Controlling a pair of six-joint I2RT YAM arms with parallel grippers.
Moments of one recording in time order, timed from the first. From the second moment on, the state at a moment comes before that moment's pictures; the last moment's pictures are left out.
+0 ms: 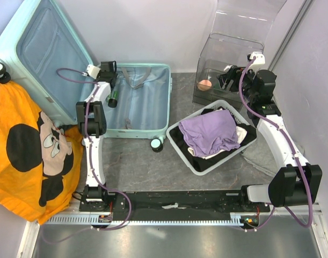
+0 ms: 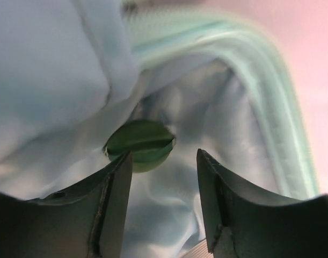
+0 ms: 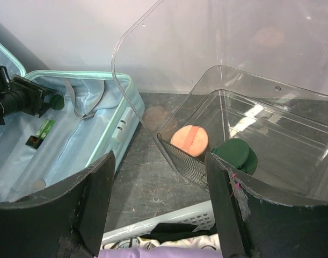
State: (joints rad) left arm 0.01 2.53 2.15 -0.22 -0.43 -1.07; right arm 0.06 1.33 1.15 0.10 -0.29 0.25
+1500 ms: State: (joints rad) left arm 0.04 2.52 2.07 -0.21 -0.31 -1.23; right arm 0.06 1.33 1.15 0.10 -0.26 0.23
